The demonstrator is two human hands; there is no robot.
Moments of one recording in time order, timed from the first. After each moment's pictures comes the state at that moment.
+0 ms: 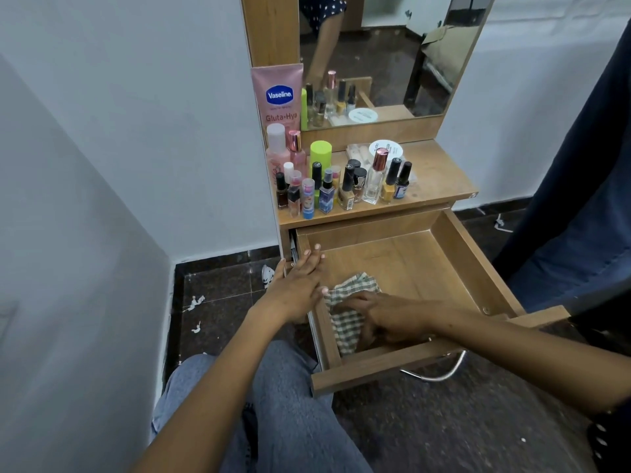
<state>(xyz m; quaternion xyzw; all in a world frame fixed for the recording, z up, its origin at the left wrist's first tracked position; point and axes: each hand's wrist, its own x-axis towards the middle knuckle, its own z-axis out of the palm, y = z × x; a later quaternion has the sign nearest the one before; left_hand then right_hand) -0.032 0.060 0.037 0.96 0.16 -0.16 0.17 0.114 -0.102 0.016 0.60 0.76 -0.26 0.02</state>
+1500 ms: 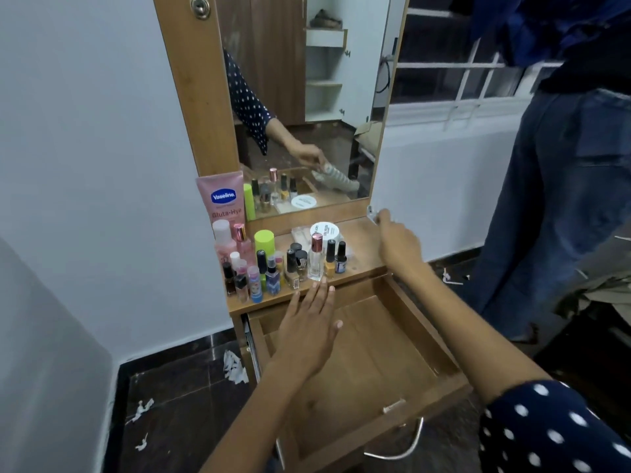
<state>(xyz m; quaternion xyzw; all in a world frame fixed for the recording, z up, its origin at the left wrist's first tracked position) 0.046 0.001 0.087 0.99 0.13 0.05 0.03 0.242 -0.083 0.148 0.93 0.29 0.11 -0.19</state>
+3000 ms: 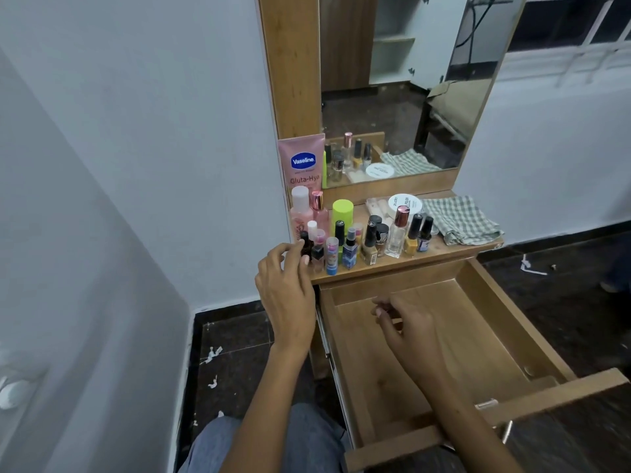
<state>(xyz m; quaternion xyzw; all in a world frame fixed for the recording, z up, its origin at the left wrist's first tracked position) -0.010 0.090 0.069 0.80 0.36 0.45 0.17 0.089 -0.070 0.027 0.78 0.42 0.03 -0.46</state>
